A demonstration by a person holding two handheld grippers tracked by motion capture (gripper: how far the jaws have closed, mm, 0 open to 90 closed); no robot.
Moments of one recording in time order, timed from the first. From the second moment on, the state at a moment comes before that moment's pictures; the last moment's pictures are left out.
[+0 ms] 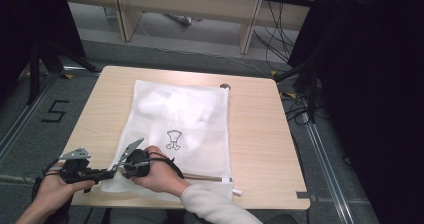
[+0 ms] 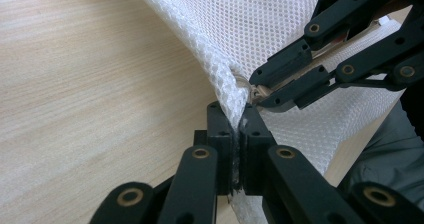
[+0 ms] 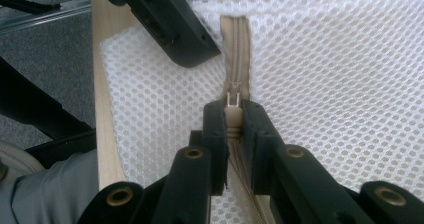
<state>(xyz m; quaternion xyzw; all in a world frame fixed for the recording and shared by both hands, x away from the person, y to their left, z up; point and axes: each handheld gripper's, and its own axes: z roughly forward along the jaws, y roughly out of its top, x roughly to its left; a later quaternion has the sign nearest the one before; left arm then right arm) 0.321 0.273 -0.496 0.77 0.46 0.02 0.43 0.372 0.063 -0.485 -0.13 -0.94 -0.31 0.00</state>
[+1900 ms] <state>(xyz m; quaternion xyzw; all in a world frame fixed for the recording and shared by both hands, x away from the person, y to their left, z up) 0.321 0.274 -0.498 0.77 0.47 0.03 0.43 0.371 0.033 -0.482 -0.14 -0.94 -0.32 0.00</state>
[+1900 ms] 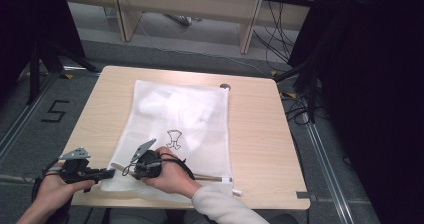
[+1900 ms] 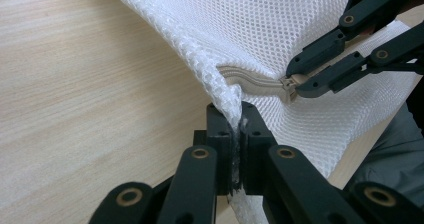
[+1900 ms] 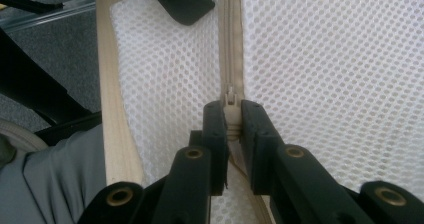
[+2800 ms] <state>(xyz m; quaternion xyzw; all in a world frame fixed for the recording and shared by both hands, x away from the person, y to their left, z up) 0.322 0.276 -0.499 0.77 0.48 0.03 0.43 0.371 0.019 -0.482 -0.14 -0.94 -0.31 0.00</state>
